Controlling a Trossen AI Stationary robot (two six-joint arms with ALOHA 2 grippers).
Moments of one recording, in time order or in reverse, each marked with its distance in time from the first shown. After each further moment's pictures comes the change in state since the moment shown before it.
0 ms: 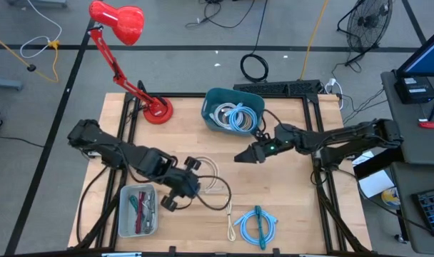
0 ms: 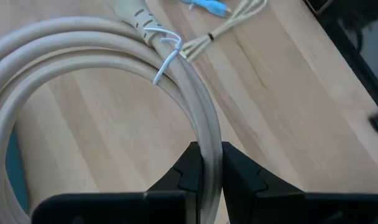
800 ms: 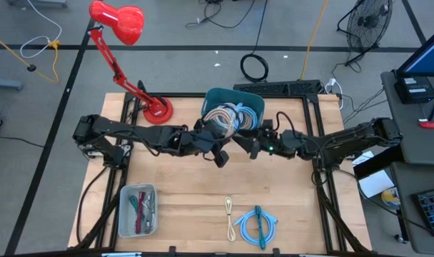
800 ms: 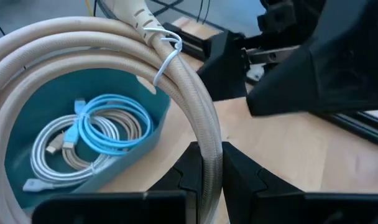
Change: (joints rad) left arm 0.271 0.022 -0.066 0.605 -0.408 -0.627; right arm 0.113 0.005 -0.001 0.183 0.708 -0.402
